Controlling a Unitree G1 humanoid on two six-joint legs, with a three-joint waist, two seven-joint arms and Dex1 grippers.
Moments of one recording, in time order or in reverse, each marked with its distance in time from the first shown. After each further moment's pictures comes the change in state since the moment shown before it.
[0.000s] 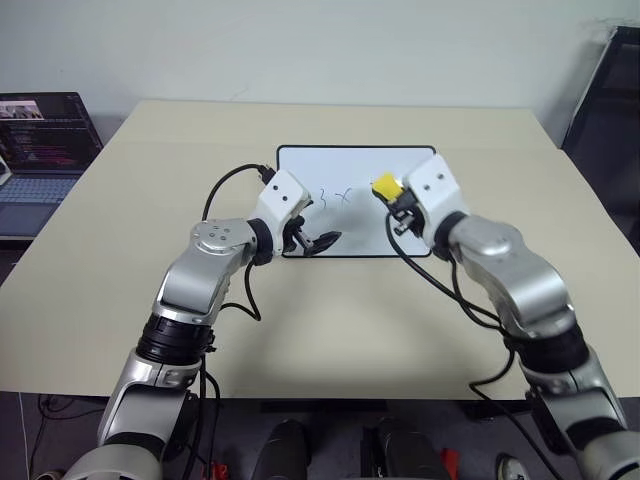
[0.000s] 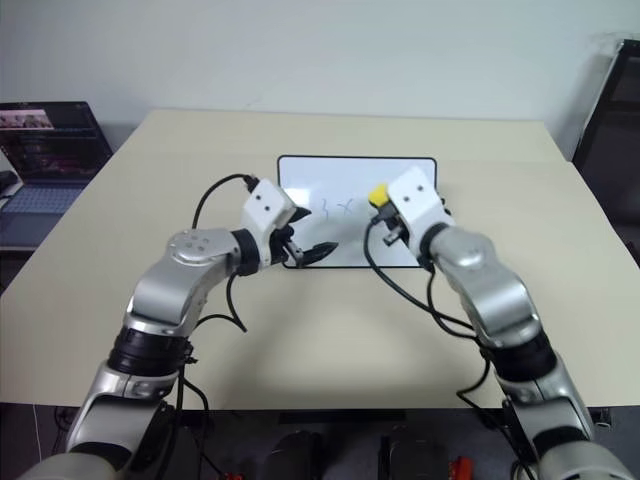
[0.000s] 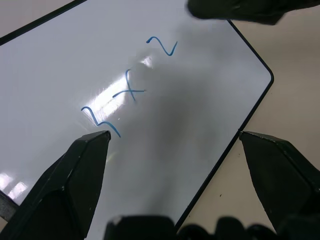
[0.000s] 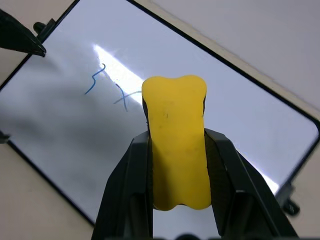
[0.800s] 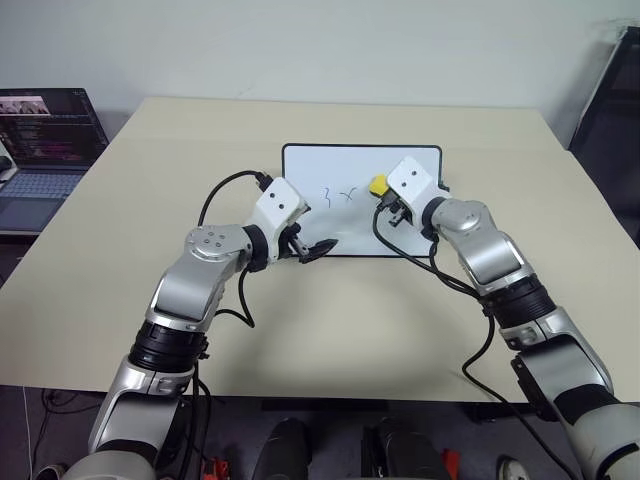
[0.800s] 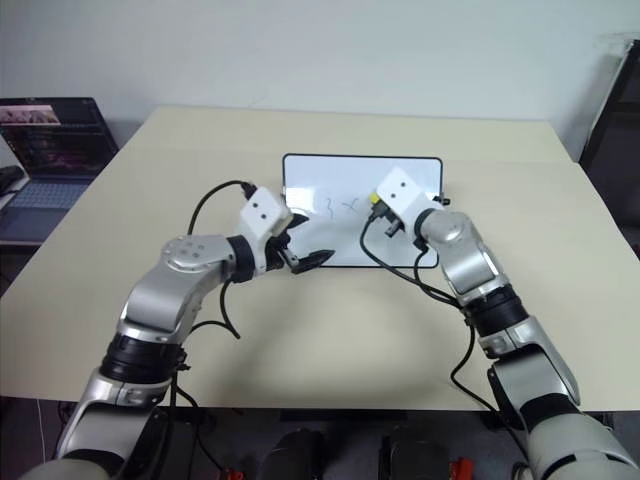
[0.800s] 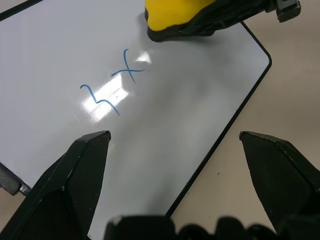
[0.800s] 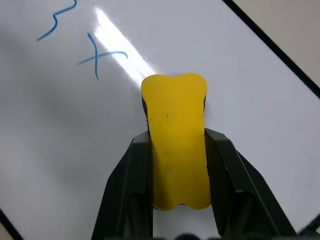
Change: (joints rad) left arm 0.043 0.030 -0.003 -0.006 -0.002 -0.036 -0.025; right arm -0.086 0.024 0.041 0.413 -0.188 -0.271 0.136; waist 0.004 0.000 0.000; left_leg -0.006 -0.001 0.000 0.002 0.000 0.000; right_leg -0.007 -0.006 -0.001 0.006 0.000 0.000
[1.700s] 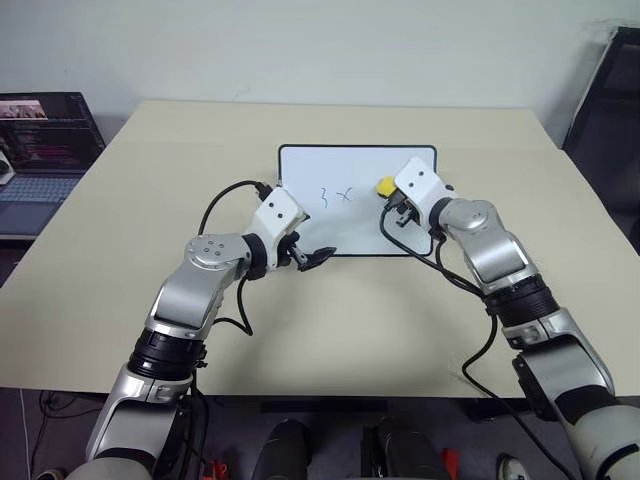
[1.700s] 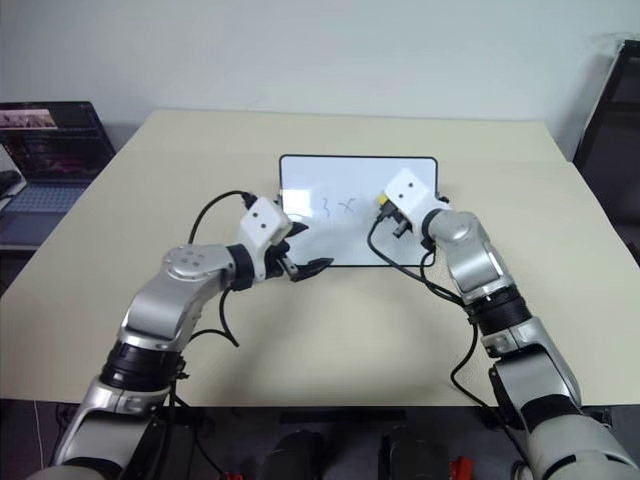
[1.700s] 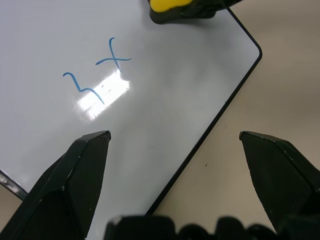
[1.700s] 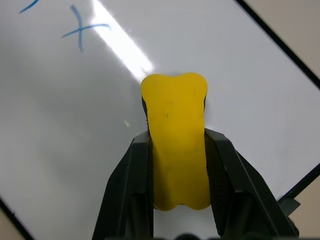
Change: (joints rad) left arm 0.047 0.002 0.000 0.000 0.000 -0.025 -0.003; right arm 0.021 -0.035 -0.033 0.002 -0.043 -0.006 0.083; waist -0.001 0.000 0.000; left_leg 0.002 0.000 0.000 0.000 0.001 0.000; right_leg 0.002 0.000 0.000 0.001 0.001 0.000
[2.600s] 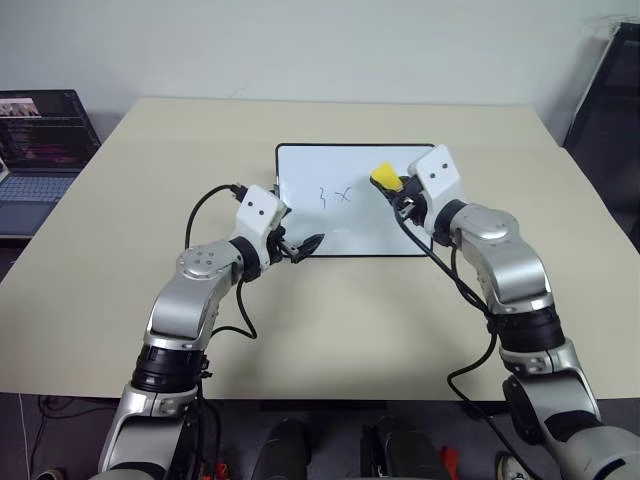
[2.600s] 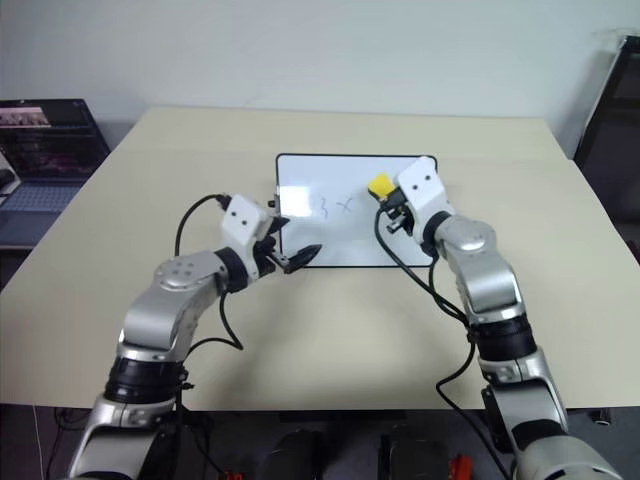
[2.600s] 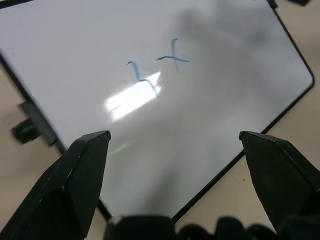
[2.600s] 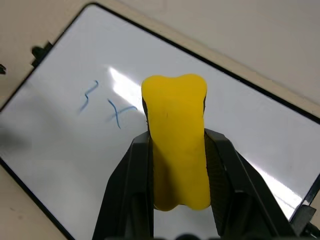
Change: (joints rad) left arm 0.130 -0.118 0.159 -0.063 -0.033 -0.028 0.189; right arm 0.190 0.125 -0.238 -0.391 0.167 0.116 -0.046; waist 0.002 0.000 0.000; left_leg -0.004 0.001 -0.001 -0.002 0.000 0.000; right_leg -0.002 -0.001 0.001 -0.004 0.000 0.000
